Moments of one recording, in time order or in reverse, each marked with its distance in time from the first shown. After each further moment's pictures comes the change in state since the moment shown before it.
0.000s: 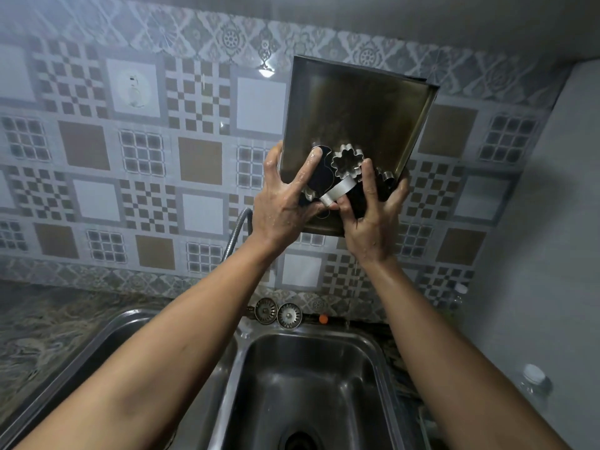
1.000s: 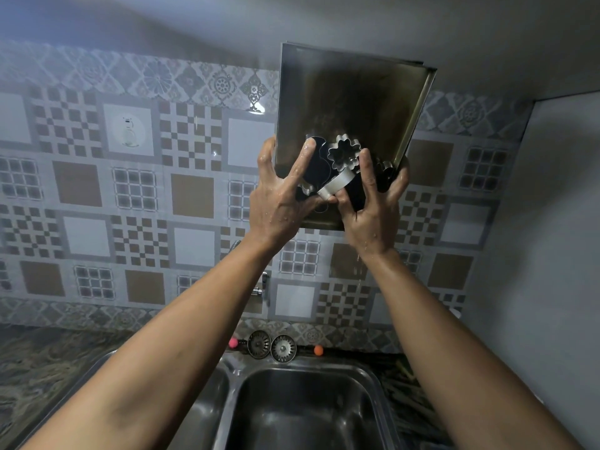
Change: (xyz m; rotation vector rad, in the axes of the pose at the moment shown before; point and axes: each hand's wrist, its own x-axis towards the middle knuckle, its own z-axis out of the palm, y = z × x) left_hand 0.059 0.017 -0.017 0.008 0.057 0.025; right_hand 0.067 -0.008 -0.016 0.000 0.073 -0.080
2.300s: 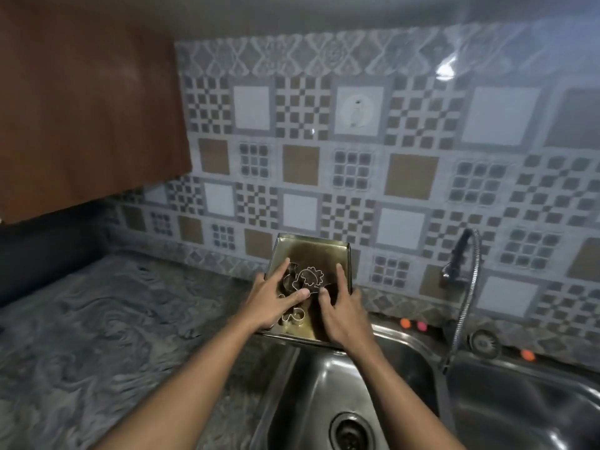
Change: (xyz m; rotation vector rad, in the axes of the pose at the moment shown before) left_hand -0.240 -0.371 -0.278 -0.032 -0.745 -0.928; right_hand -0.245 -0.389 0.229 0.200 -1.042 0.557
